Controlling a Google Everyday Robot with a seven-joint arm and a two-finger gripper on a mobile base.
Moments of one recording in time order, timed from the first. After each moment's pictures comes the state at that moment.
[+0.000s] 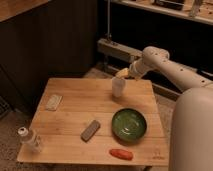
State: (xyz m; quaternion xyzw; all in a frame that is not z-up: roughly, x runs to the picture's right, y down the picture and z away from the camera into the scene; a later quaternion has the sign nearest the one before) arm 0.138 -0.070 0.888 -0.25 -0.02 0.70 0.67
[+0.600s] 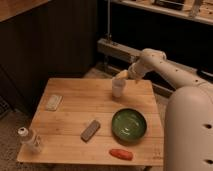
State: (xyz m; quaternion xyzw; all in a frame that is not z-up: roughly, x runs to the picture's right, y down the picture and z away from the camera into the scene) arm 0.142 -0.059 0.906 -0.26 0.00 0.72 0.64
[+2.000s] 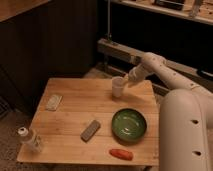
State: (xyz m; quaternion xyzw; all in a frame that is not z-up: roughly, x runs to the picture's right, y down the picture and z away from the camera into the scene) arm 0.146 -0.031 0.934 -0.31 0.02 0.73 0.61
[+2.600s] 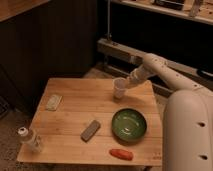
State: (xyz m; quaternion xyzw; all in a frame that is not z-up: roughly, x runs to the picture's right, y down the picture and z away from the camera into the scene) arm 0.158 -0.027 0.911 -0.31 0.02 0.73 0.61
